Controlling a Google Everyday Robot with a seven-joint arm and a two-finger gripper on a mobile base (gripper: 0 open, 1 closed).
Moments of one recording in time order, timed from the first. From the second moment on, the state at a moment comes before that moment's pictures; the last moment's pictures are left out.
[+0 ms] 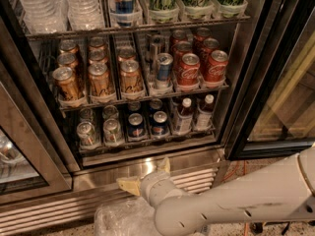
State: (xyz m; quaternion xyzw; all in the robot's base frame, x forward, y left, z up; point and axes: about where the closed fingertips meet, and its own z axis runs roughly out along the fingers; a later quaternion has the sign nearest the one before) arm 0.510 0.034 0.595 -0.19 0.84 0.12 0.49
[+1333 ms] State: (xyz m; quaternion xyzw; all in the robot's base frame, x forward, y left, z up) arm 0.569 -0.024 0.595 -0.06 0.80 0.14 0.58
